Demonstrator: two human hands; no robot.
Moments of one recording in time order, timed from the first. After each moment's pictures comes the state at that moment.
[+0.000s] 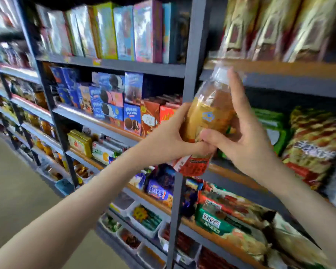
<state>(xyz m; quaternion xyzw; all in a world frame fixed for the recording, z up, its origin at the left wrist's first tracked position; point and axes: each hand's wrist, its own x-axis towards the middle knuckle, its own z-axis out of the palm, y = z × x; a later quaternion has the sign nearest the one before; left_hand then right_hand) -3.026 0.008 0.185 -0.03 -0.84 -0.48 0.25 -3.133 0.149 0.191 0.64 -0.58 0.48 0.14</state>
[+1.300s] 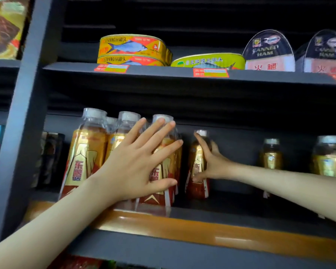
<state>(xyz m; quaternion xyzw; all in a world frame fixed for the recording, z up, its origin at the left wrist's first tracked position) -3.288 0.053 0.367 -0.15 -0.76 0.30 0.56 -3.452 0.263 0.394 0.35 -0.90 0.20 0.18</state>
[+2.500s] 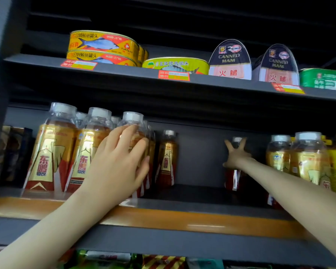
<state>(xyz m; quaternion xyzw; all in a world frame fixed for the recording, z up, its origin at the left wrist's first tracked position) -3.288 0.100 0.344 -0.07 -0.74 0.13 0.65 -3.510 0.387 0.414 -0.01 -0.97 0.10 0.23</state>
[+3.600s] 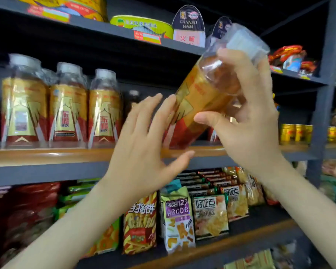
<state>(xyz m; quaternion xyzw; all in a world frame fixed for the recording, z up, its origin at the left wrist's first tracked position) -3.193 0.176 0.300 -0.34 -0.72 -0.17 0.59 -3.161 0.354 0.346 0.41 -0.64 0.28 0.58</state>
